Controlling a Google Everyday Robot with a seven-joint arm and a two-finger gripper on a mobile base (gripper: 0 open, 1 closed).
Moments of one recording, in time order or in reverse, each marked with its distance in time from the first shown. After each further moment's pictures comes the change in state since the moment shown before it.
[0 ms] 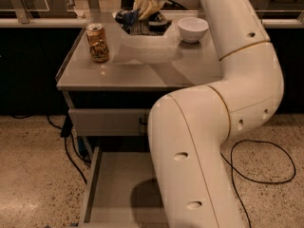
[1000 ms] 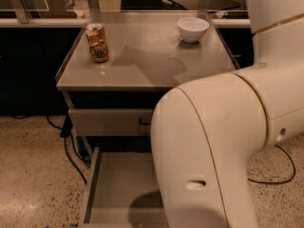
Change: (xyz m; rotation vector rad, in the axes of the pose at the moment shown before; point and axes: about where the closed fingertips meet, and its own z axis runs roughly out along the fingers) arm -0.052 -0.014 -0.140 0.076 0.129 0.002
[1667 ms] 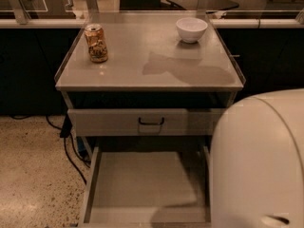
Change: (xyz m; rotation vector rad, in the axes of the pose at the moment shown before) arm 0.046 0.059 -0.080 0.058 -0.047 -0.026
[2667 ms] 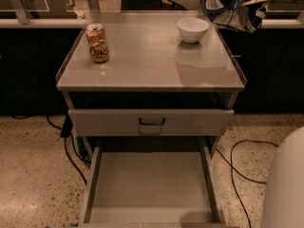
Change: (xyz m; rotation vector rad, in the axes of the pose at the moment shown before) arm 0.058 0.105 -0.028 0.115 -0.268 -0.039
